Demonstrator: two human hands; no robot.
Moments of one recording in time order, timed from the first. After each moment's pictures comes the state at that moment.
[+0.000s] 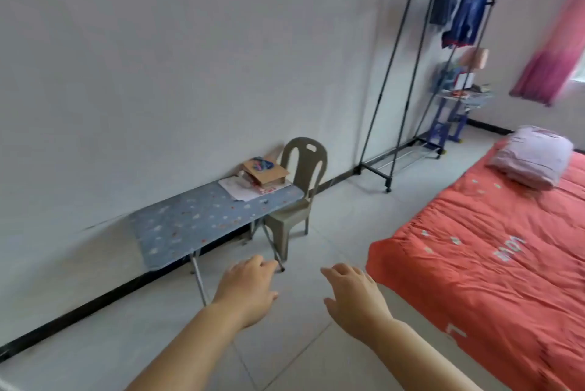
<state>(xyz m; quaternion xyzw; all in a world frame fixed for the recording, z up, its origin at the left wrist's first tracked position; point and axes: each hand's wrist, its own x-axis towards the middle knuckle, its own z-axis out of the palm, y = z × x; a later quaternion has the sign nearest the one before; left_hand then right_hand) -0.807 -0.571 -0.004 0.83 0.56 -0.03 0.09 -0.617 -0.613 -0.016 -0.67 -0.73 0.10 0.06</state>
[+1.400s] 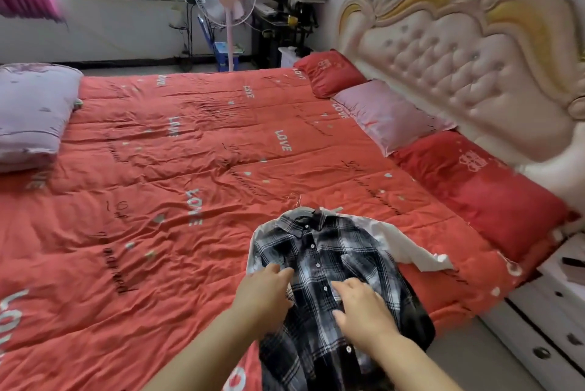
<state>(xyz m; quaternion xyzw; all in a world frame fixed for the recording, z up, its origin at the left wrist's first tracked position) 0.289 -0.849 -0.096 0.97 -0.10 -0.18 0.13 0.281 -1.035 -0.103 -0.98 -0.08 0.19 0.08</state>
